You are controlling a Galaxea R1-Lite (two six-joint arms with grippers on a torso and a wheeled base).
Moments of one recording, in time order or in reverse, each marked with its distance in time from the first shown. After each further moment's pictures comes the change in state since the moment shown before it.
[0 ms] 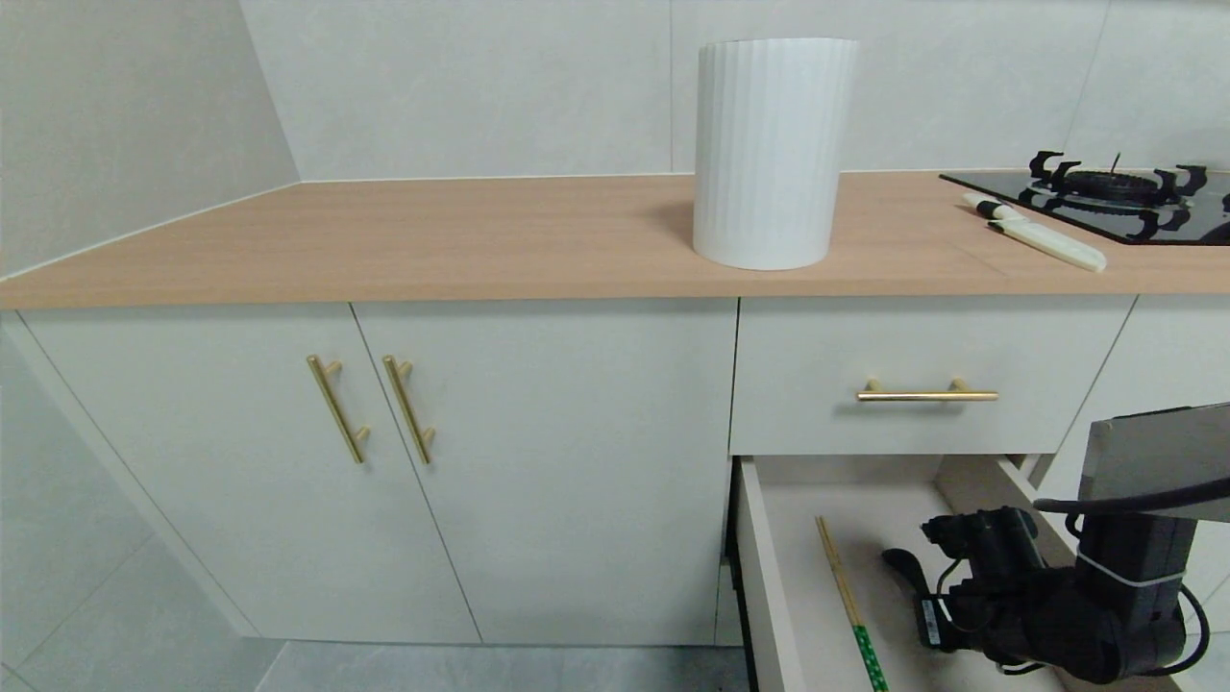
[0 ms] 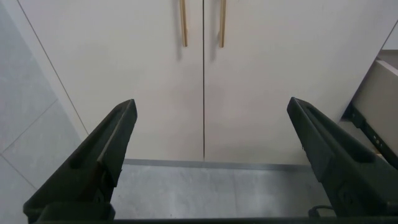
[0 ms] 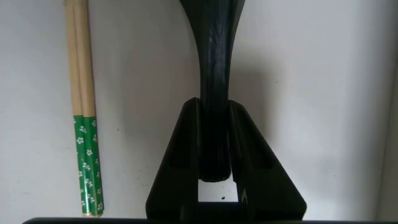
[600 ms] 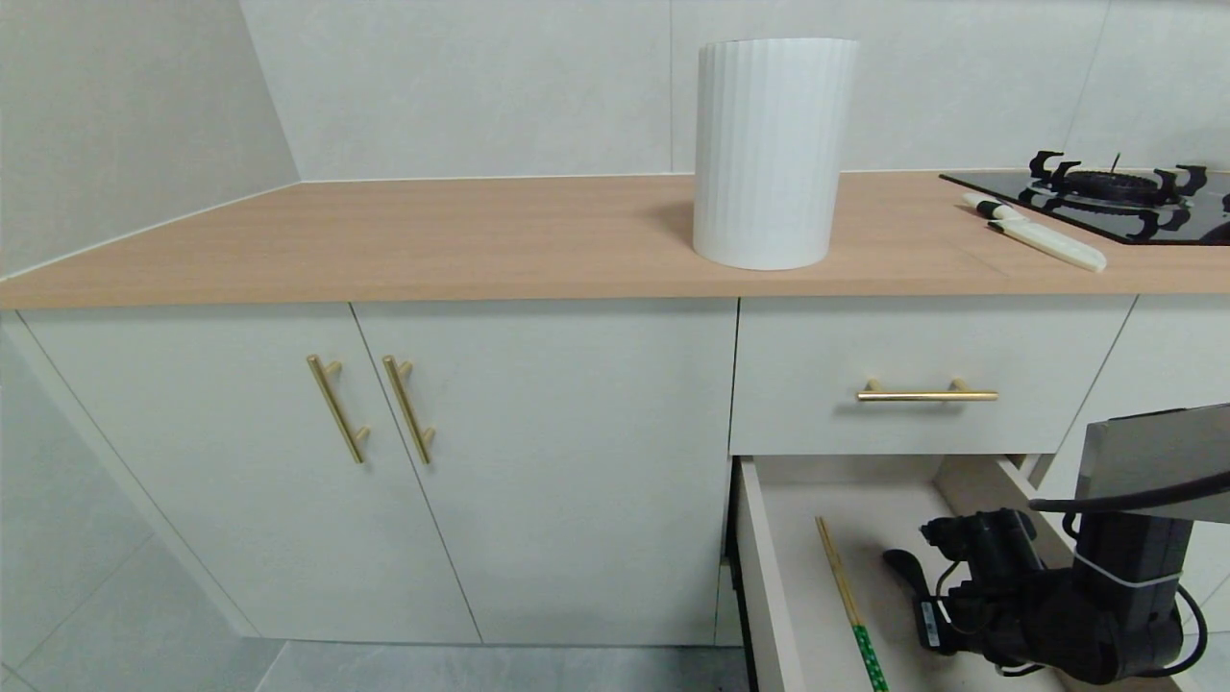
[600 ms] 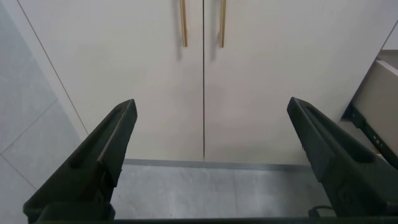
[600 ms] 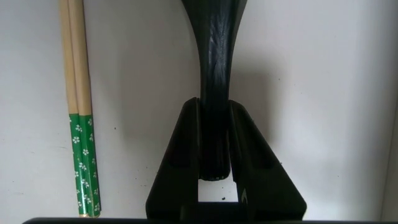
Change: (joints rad) left arm 0.000 0.000 0.000 0.000 0.000 0.000; right arm 0.000 0.010 -0.002 0.000 0.001 -0.001
